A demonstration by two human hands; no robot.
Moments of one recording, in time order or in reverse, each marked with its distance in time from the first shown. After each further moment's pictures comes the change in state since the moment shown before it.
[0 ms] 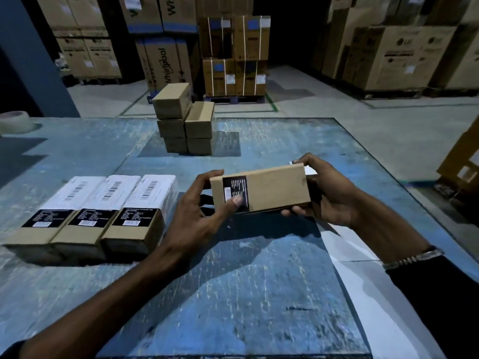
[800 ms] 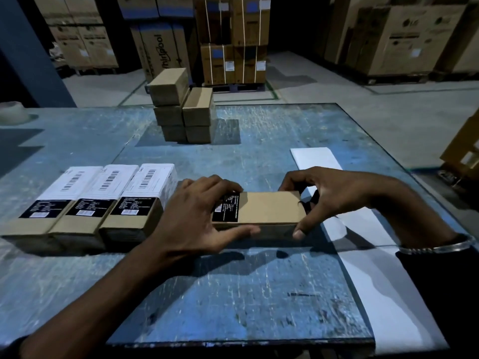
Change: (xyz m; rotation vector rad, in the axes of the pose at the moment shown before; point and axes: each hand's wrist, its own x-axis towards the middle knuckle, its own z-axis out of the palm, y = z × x) left_hand -0.002 0.006 -0.018 0.816 -0.246 0.445; right_hand -0.018 -0.002 -0.019 -1.164 -0.243 -0.312
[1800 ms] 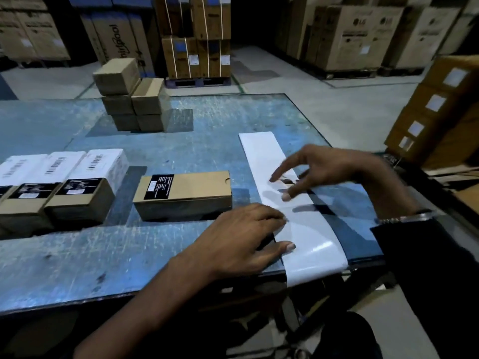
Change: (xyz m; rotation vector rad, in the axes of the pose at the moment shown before) left_hand -0.009 0.149 0.071 -0.026 -0.252 0.301; right_hand -0.094 0.044 -0.022 -0.170 0.130 0.080
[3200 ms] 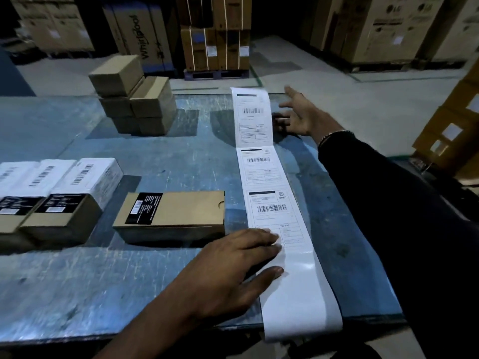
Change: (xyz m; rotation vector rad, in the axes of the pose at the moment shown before) left_hand 0.003 -0.013 0.017 -0.150 0.028 -0.132; right_hand 0.245 0.115 -0.087 1.232 0.361 0.261
